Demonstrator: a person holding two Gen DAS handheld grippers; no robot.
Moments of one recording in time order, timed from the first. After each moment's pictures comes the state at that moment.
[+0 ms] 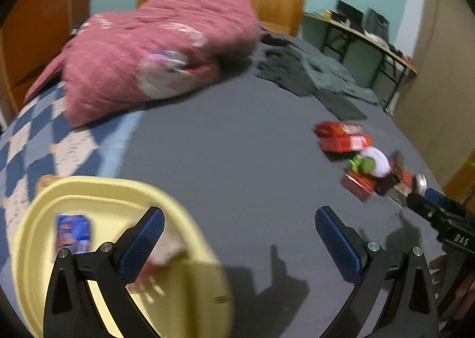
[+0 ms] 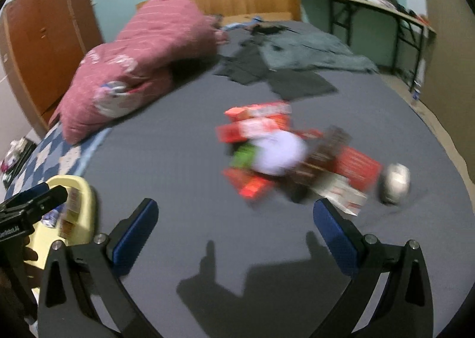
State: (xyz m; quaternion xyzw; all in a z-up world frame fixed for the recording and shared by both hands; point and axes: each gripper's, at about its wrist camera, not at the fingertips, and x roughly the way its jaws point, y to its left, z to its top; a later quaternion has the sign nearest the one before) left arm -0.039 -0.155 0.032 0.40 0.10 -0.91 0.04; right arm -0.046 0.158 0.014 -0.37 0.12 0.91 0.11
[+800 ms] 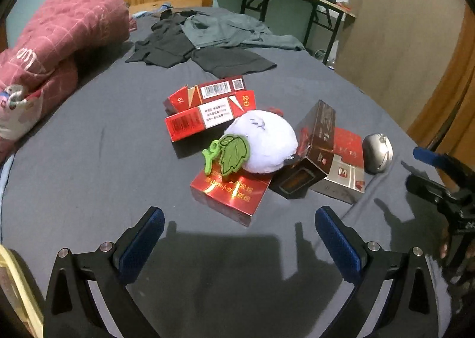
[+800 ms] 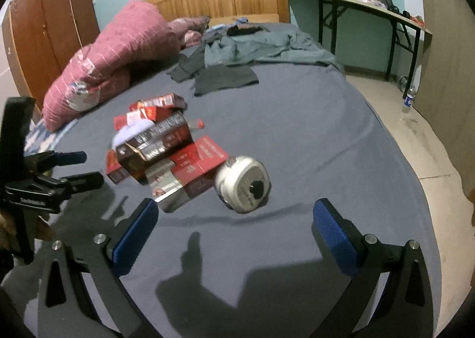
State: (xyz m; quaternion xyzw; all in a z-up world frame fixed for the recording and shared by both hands) left arm -0.156 -0.014 -0.021 0.43 0.02 -0.90 -0.11; right arm 0.004 0.312 -0.016 -0.37 0.09 0.92 0.09
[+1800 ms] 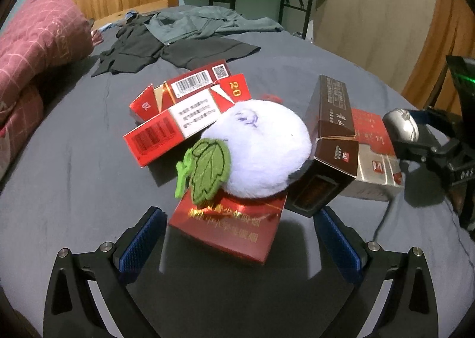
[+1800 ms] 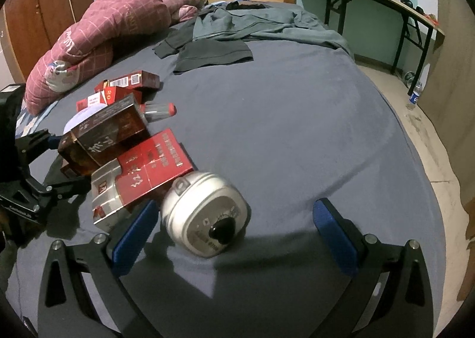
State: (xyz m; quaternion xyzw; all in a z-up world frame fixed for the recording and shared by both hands) left arm -0.215 -0.004 -0.069 0.44 -0.04 -0.88 -0.17; right arm -0.045 0.339 -0.048 -0.42 0.07 0.90 0.08
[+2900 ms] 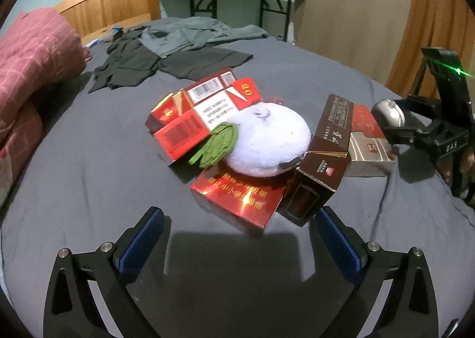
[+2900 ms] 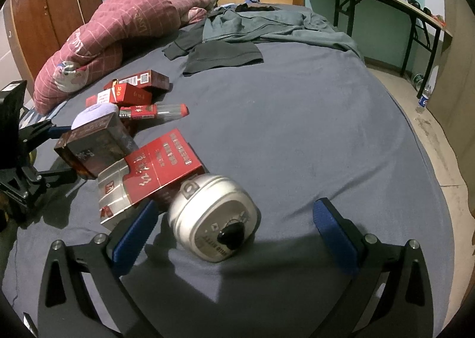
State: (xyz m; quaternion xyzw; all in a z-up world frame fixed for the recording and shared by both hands) left arm -0.199 -0.034 -0.057 0.41 -0.07 -0.88 -0.21; right arm -0.048 0.335 -0.049 -0.41 0.07 0.91 0.06
